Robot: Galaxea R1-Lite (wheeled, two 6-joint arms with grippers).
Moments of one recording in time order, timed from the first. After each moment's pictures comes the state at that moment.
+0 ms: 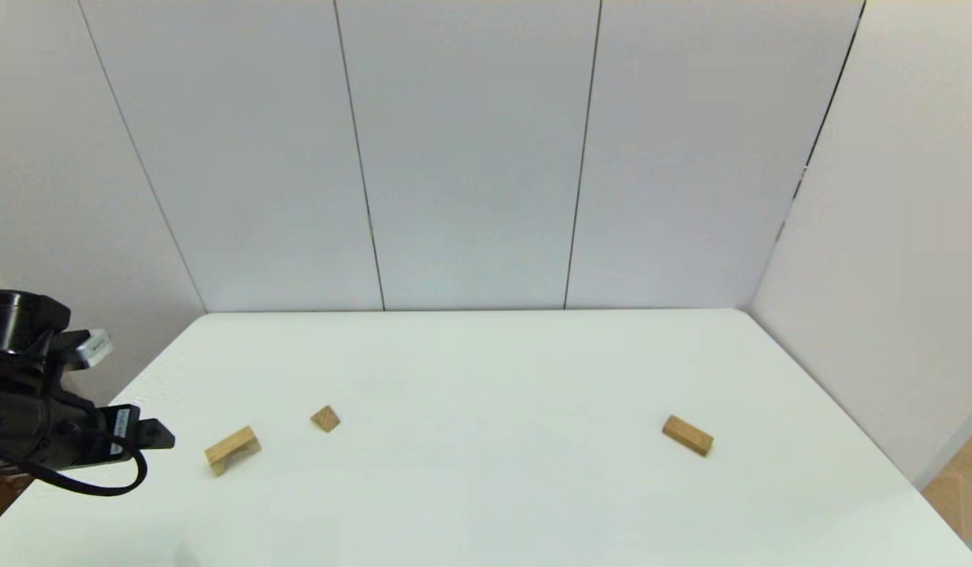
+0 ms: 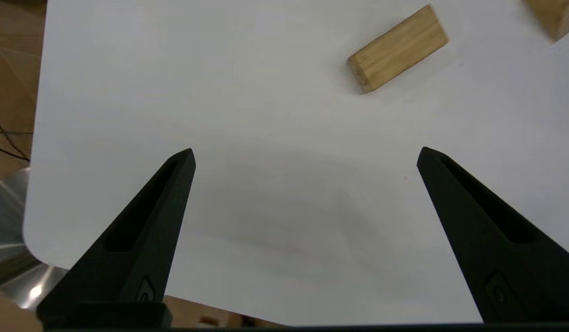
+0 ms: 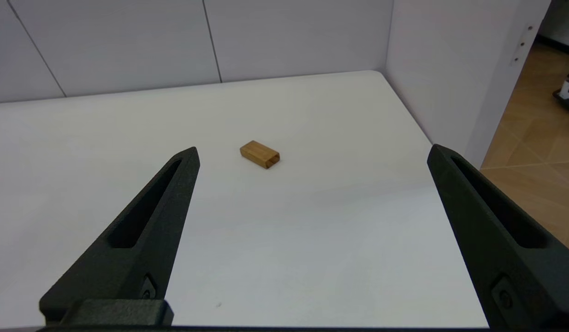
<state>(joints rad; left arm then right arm) 0.29 1.65 -0.74 0.13 0.01 0.05 0.00 0.00 0.00 -0.01 -0.03 0.08</state>
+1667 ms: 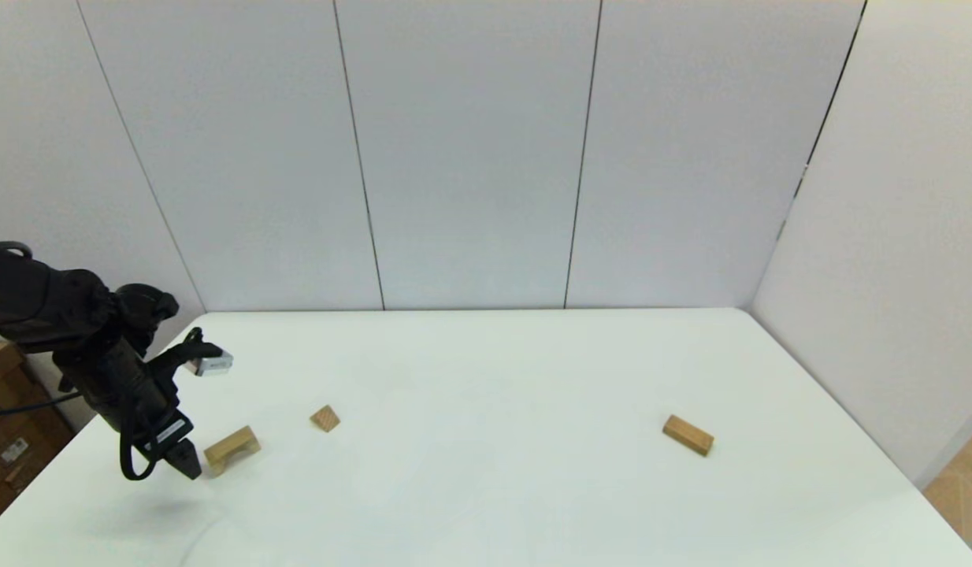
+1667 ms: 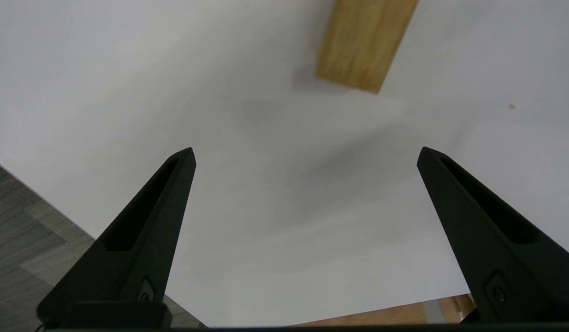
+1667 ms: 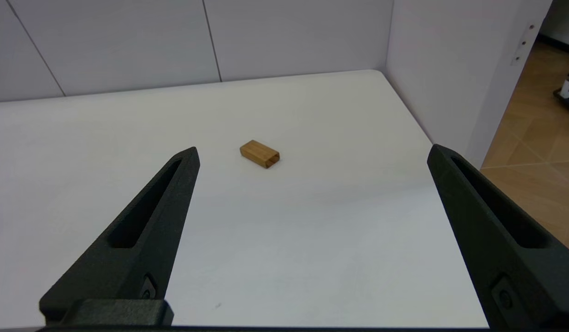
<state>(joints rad) 0.23 2.12 -1.26 0.59 0.01 0.74 0.00 0.00 0.00 -0.01 -0.03 0.08</state>
